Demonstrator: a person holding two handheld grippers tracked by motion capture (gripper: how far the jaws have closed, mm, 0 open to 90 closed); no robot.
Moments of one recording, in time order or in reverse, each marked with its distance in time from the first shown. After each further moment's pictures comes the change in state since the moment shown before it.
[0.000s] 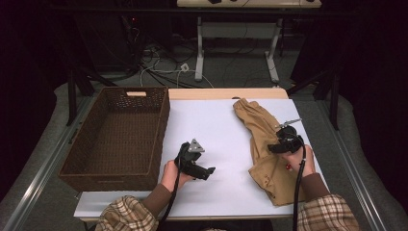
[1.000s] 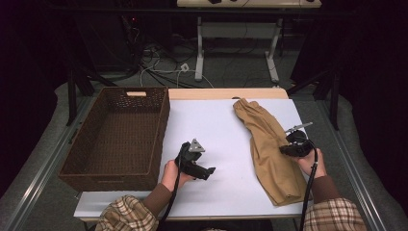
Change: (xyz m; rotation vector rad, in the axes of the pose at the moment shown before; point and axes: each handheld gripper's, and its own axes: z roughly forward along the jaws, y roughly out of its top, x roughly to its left) left arm 0.000 0.001 0.000 0.004 -0.003 0.005; right arm -0.025 -0.022 -0.001 0.021 0.071 -0.014
